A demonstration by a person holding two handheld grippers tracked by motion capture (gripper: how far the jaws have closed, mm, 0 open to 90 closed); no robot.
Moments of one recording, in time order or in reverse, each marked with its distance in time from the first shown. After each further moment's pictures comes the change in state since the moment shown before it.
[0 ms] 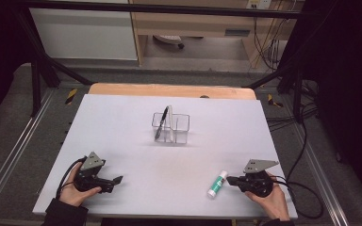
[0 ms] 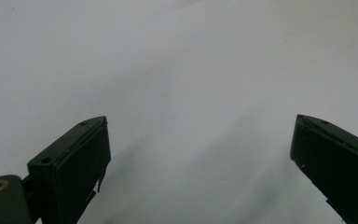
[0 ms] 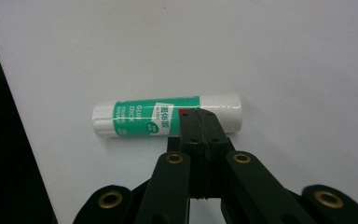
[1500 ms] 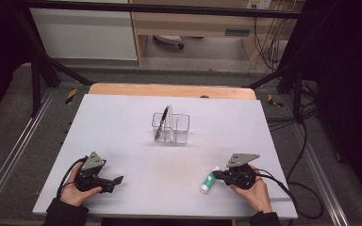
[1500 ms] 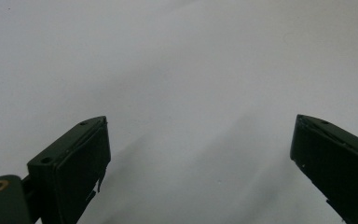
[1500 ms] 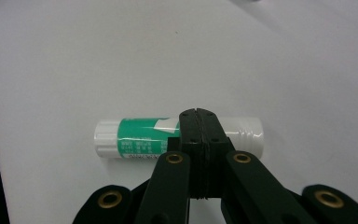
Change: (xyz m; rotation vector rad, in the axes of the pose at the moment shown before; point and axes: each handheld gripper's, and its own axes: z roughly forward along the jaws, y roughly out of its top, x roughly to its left) left arm -0.002 0.002 0.001 0.007 -0.002 0.002; right arm 0.005 0.028 0.039 -0.010 0.025 -0.050
